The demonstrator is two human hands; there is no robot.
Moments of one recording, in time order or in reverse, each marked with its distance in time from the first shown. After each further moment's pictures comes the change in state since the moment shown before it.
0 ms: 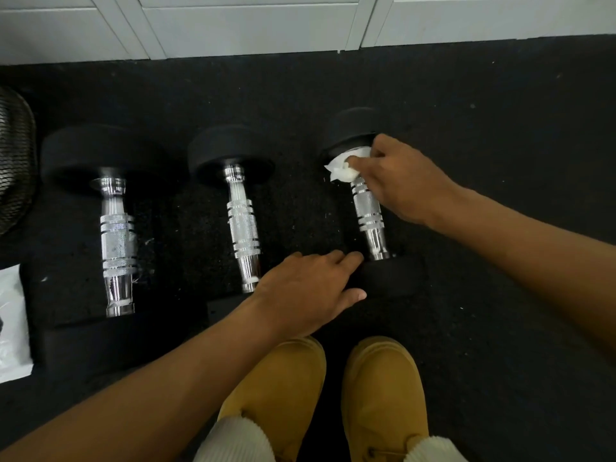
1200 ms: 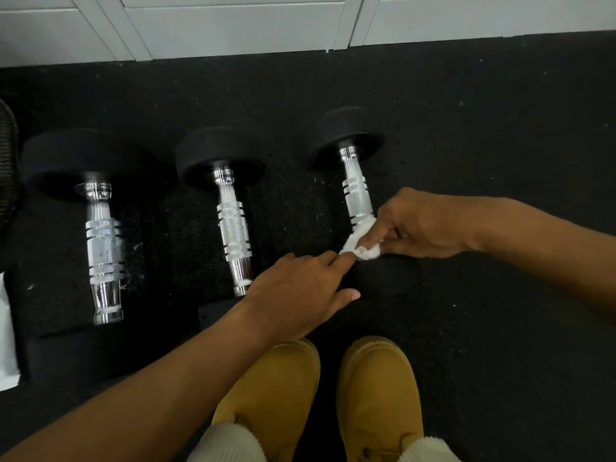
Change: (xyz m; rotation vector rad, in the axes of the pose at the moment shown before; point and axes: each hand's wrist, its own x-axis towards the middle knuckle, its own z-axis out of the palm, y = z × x) left_hand 0.000 0.003 -0.001 0.005 0.023 0.017; right_hand -0.037 0.001 -0.019 0.156 -0.607 -0.111
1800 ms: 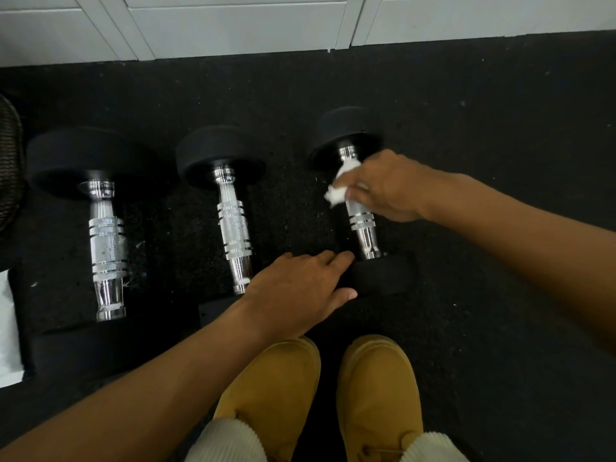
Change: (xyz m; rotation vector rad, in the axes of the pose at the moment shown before) left_hand -0.002 -0.001 -0.001 0.004 -0.026 -0.015; right_hand 0.039 -0.002 -0.018 -0.013 0.250 0.219
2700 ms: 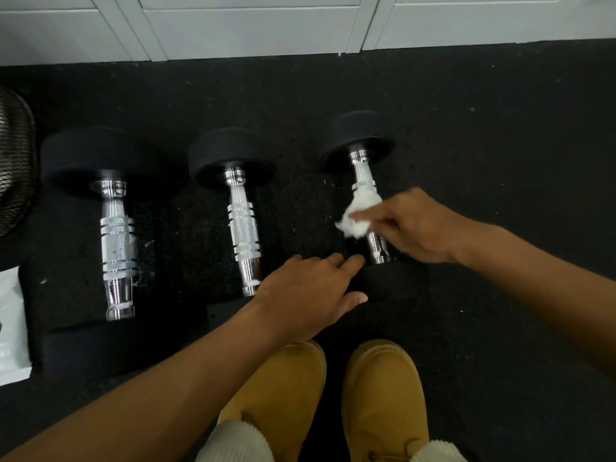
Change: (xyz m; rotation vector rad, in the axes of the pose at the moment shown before) left_hand 0.001 0.000 0.003 0.033 0.041 0.008; right_hand -0.032 0.004 0.031 0.206 0.052 -0.065
